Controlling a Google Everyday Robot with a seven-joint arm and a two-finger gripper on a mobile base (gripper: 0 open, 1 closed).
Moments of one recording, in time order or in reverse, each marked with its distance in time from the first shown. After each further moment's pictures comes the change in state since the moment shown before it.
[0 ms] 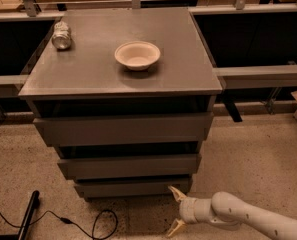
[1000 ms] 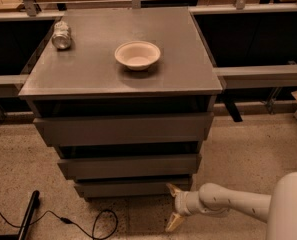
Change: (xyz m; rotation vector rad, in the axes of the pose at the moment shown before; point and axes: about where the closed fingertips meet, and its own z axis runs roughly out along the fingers) arm 0.045 -0.023 0.039 -0.041 0.168 -0.033
